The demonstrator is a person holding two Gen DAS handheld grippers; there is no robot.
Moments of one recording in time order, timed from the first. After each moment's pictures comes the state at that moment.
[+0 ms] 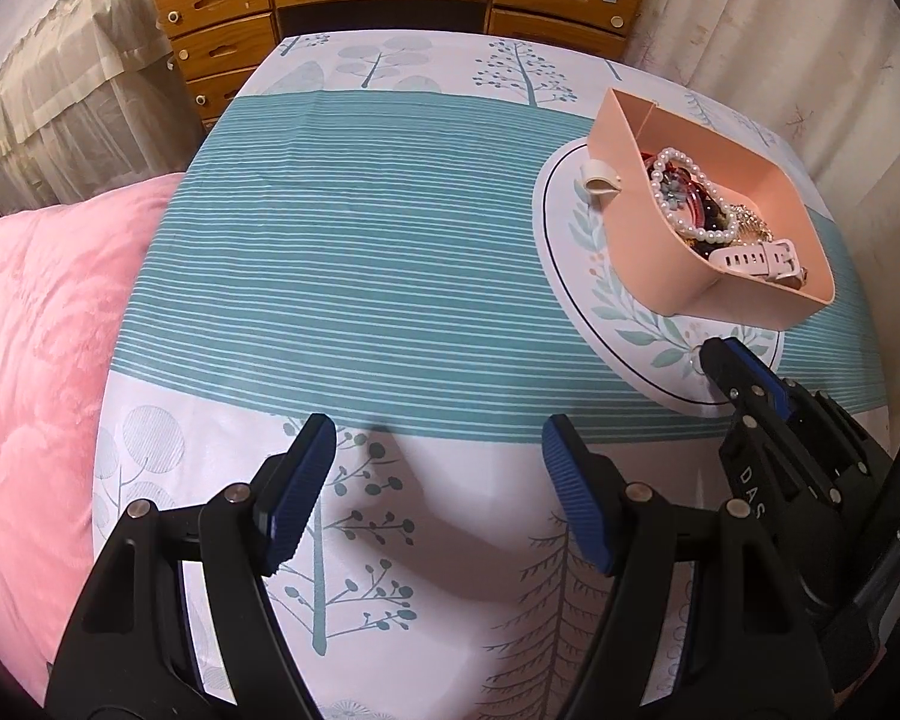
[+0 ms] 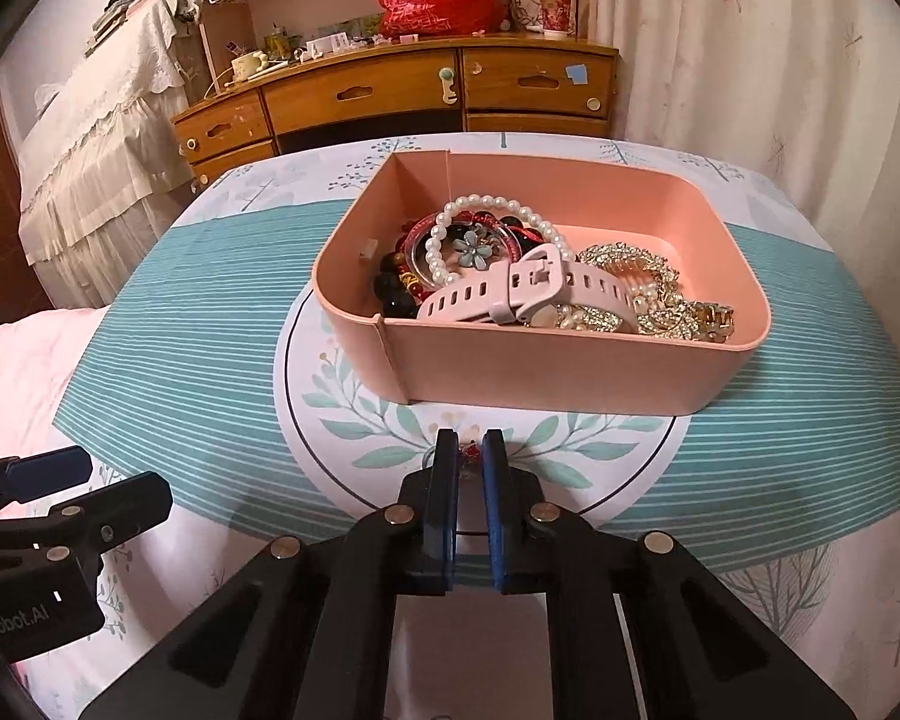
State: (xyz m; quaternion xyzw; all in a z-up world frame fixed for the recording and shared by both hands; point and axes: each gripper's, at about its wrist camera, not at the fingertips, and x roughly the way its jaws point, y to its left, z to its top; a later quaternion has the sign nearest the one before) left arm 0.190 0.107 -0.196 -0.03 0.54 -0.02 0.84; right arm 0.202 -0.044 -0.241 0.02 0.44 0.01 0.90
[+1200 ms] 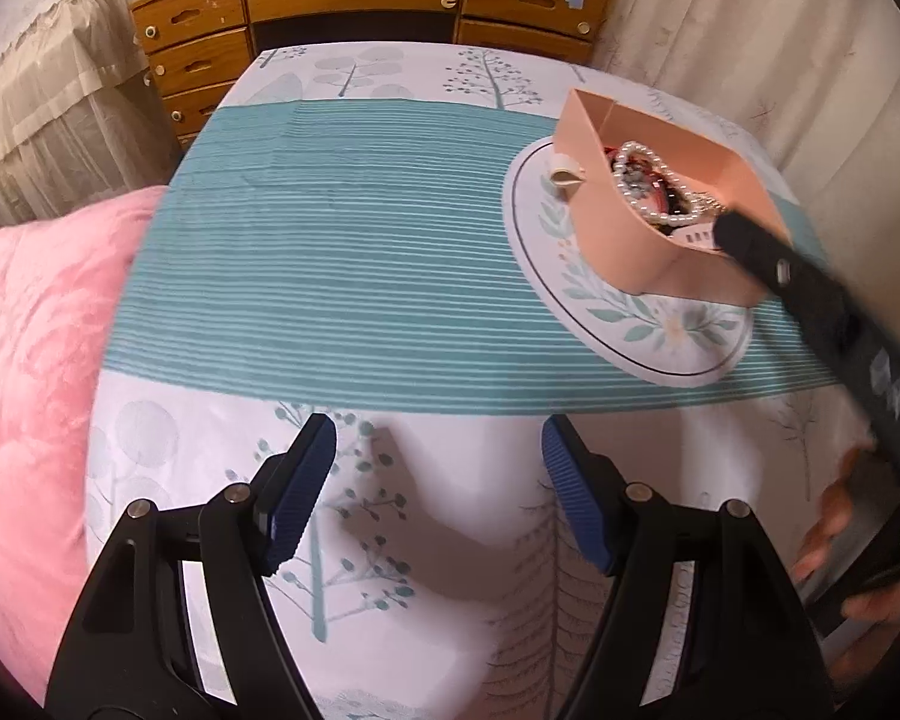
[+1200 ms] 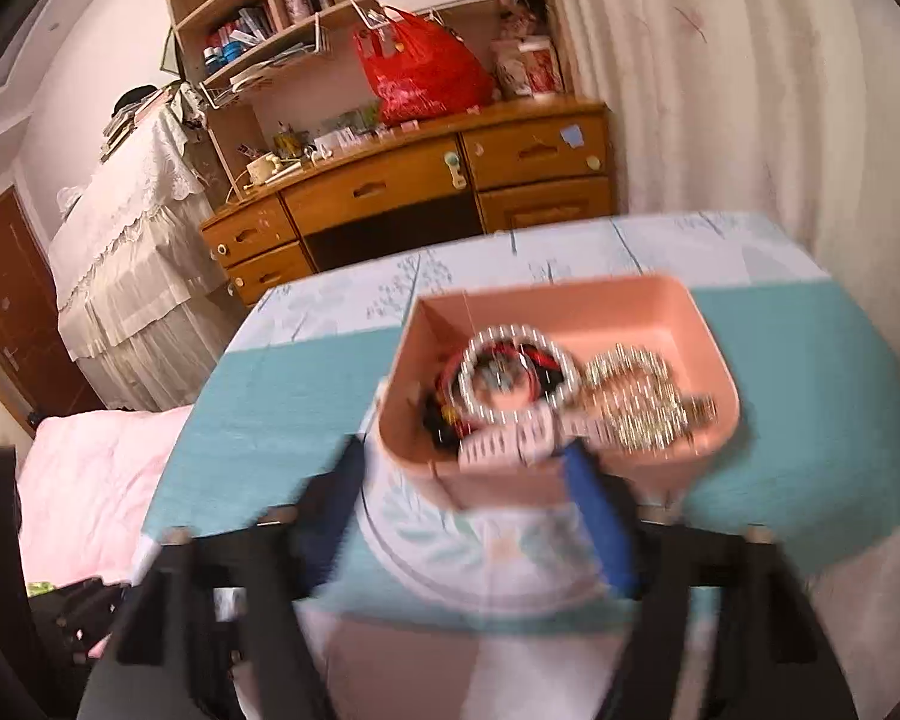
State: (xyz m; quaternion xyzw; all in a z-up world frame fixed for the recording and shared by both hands) left arm 0.168 0.108 -0.192 -0.04 0.52 -0.05 0.85; right arm 0.185 -0.063 -0.174 0.12 0.36 0.04 0.93
